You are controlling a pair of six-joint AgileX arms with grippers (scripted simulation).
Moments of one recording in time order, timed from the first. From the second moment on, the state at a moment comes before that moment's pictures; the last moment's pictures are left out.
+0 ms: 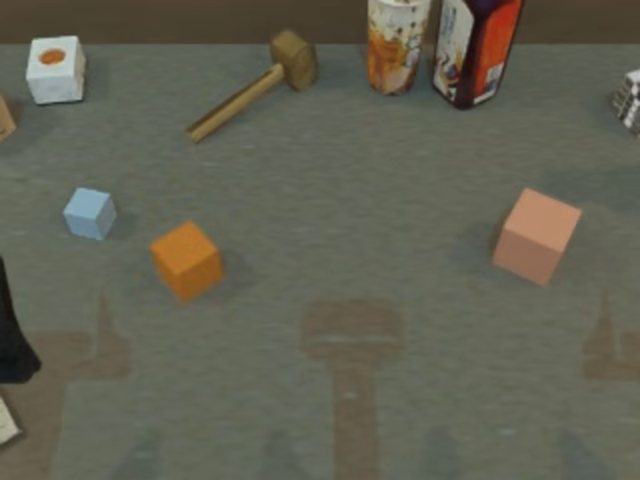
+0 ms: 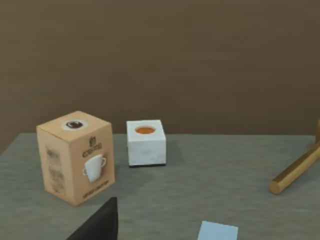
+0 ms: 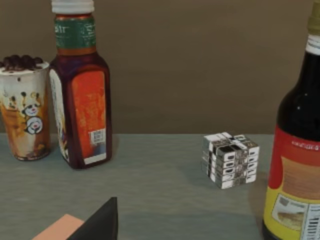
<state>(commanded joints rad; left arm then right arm) 0.00 0.00 0.00 0.00 0.00 0.00 0.00 0.00 0.00 0.00 0.00 0.00</state>
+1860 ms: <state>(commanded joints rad) -0.05 2.28 1.96 -1.23 0.00 0.22 0.00 0.00 0.00 0.00 0.00 0.00</state>
